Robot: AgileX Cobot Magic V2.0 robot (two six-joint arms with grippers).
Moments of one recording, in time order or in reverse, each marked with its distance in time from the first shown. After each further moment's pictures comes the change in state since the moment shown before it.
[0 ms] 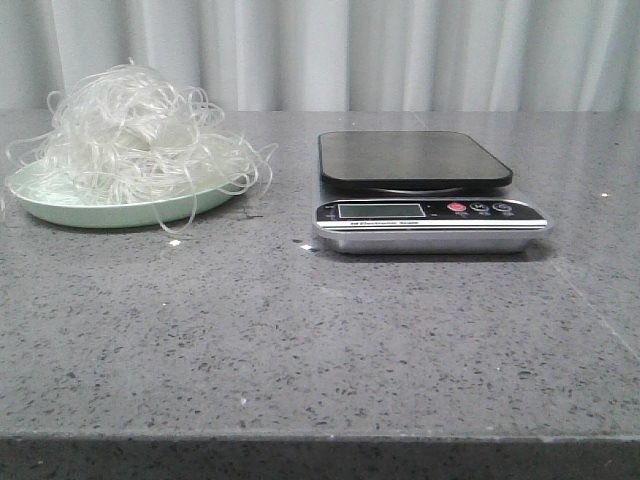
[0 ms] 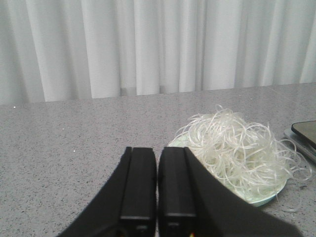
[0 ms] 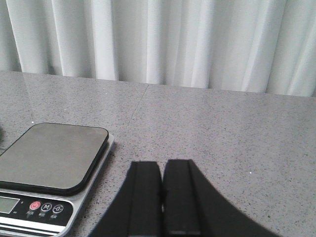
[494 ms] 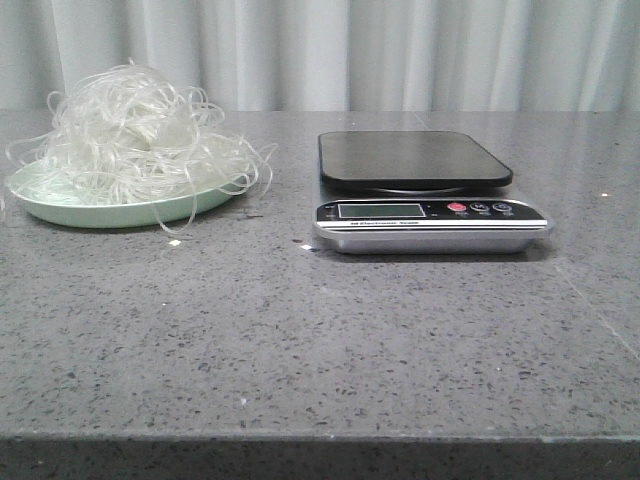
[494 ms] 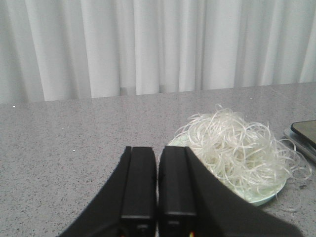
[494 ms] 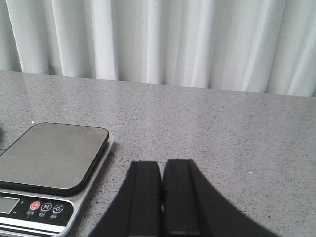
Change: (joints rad) left arm 0.000 0.000 0.000 -0.002 0.002 0.000; right arm 0.000 0.000 0.000 0.000 0.000 0.000
